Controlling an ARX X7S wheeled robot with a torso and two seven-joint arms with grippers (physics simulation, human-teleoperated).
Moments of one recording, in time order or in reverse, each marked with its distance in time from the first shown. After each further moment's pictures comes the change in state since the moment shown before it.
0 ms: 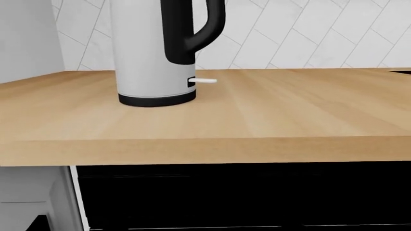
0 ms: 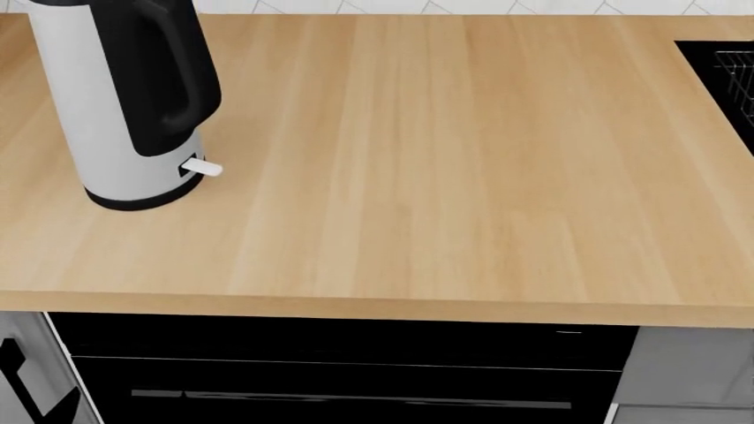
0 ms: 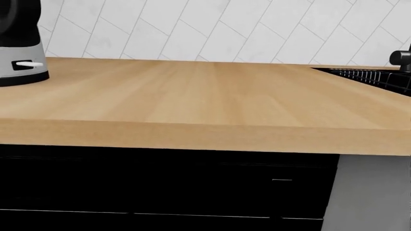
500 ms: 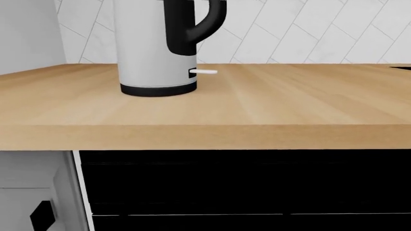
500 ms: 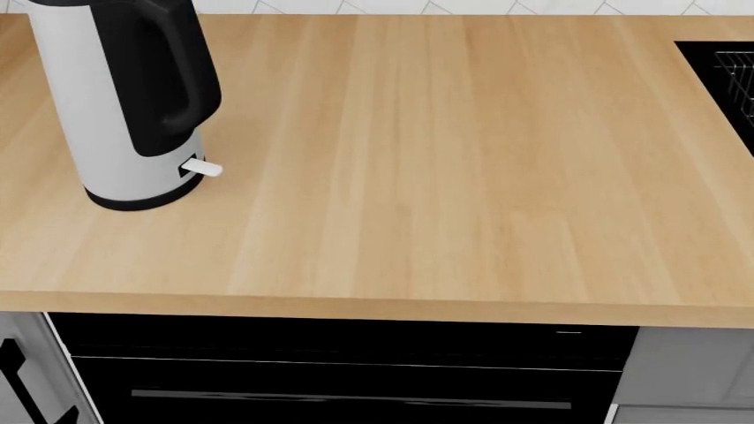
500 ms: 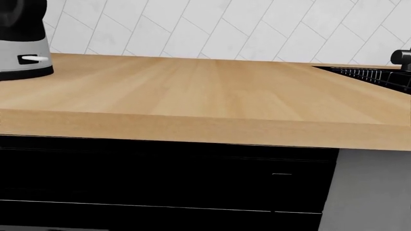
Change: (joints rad) left arm 0.044 -0.026 0.031 0.005 -0.030 0.029 -0.036; right arm -0.029 0.032 -0.037 -0.012 0.017 -0.017 0.033
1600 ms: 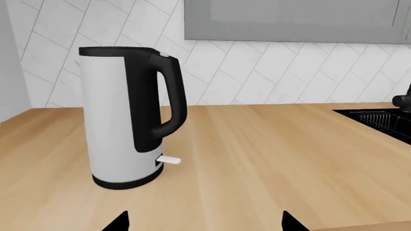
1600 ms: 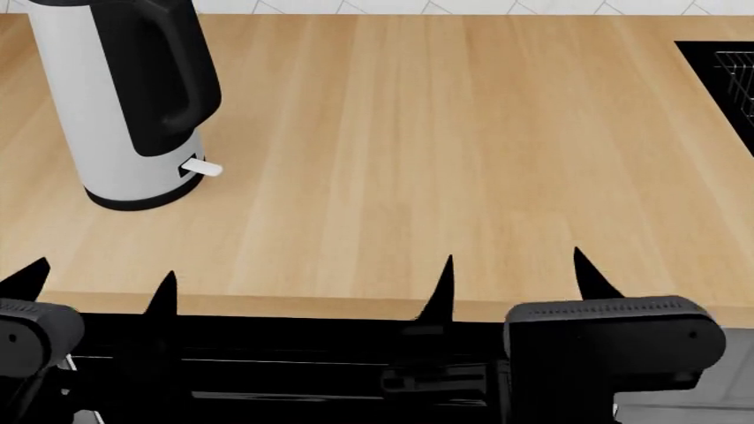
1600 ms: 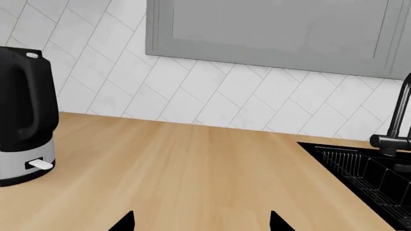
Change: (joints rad) left arm -0.417 -0.008 -0.128 0.885 -0.331 -1.291 -0.123; right arm 0.341 -0.001 0.068 -0.747 -0.018 0.982 -0.057
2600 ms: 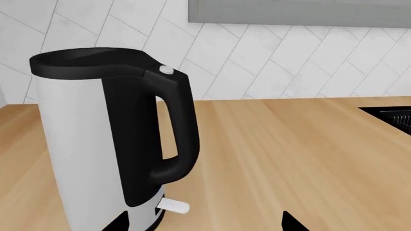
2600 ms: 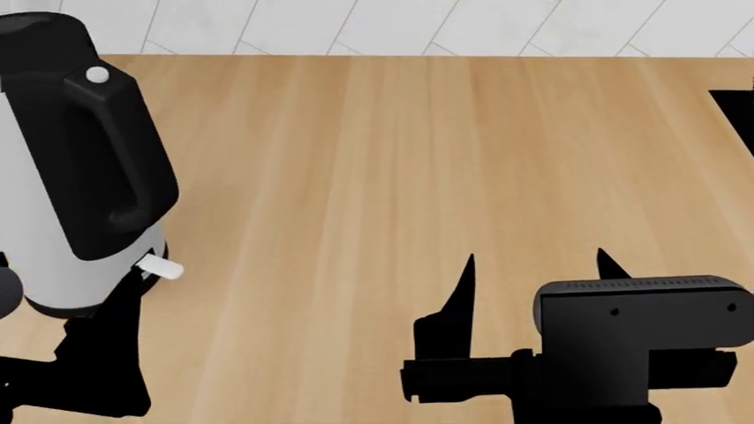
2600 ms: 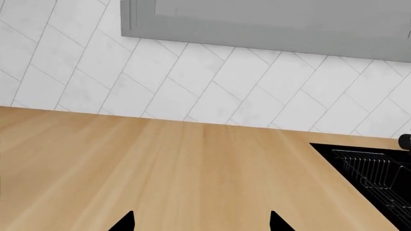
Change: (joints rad) left arm -0.287 -0.235 -0.169 -0.156 -1.308 -0.162 -0.999; right arm 0.113 0.016 0.068 -0.123 0.072 0.321 -0.001
